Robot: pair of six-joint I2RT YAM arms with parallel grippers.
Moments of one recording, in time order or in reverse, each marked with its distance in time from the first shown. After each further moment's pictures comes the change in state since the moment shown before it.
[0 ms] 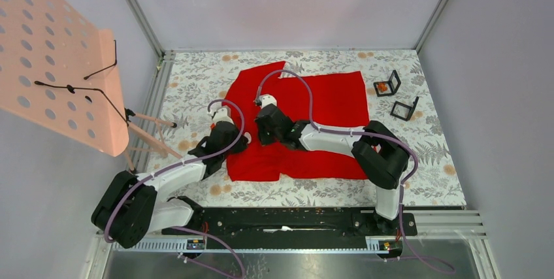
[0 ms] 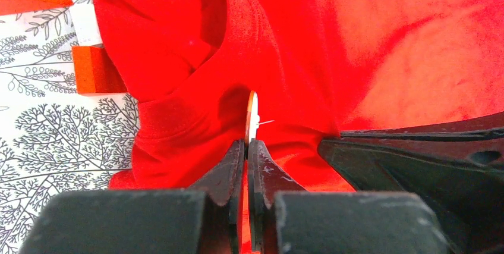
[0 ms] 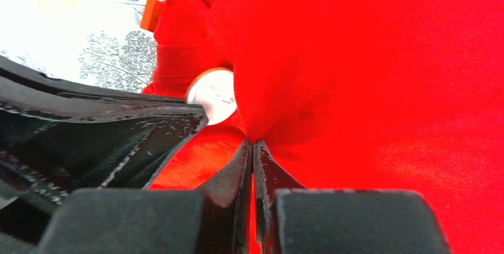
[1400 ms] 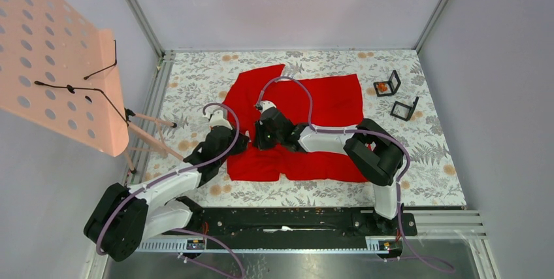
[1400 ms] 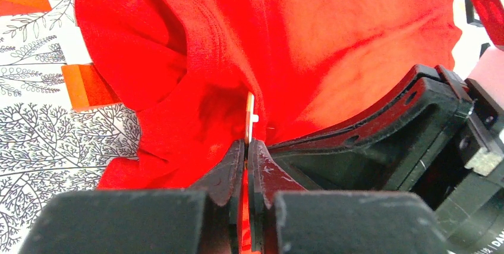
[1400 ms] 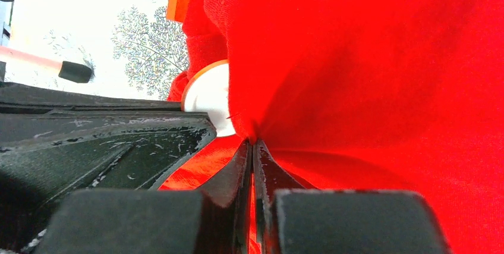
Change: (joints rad) left arm -0.018 -0.089 -0.055 0.063 0.008 -0.045; right arm -0.021 0.047 -0.060 0.129 -0.187 0.112
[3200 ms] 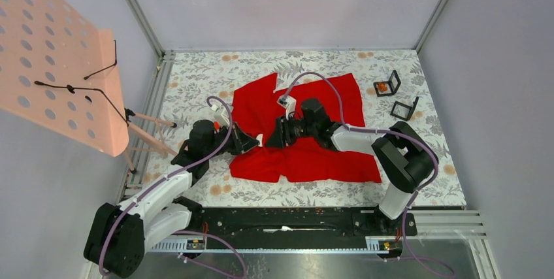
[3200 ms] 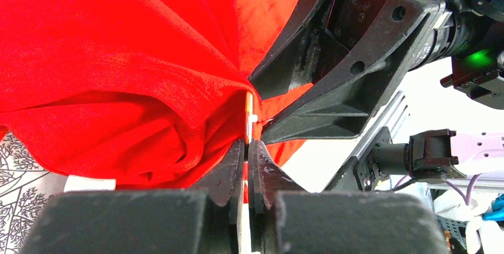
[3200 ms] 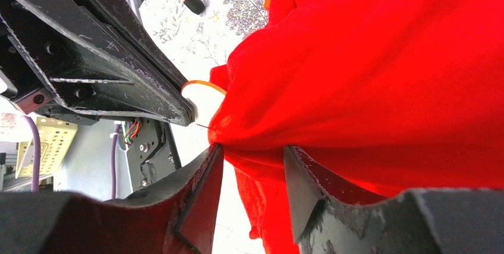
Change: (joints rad) left arm 0.159 -0.129 0.015 -0.010 0.659 0.121; right arm -0.237 -0.219 -0.312 0.310 -0.593 -0.149
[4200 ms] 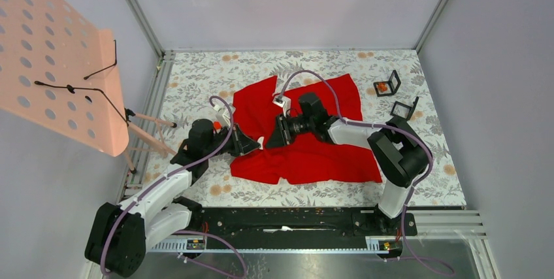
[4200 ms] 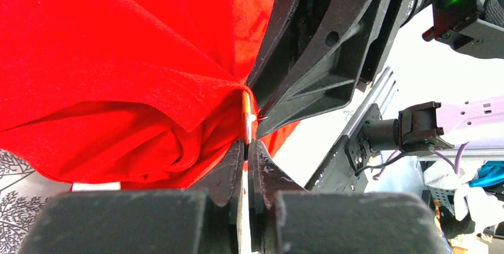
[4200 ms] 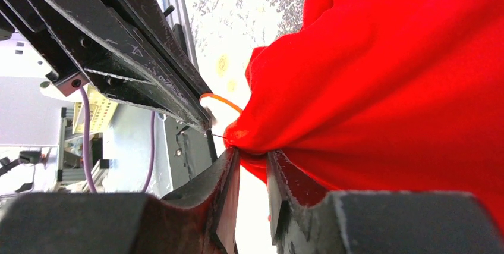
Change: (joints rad) left arm 0.014 0.004 0.003 -0.009 0.106 0.031; right arm -0.020 0.057 0.088 -0.079 -0.200 0.014
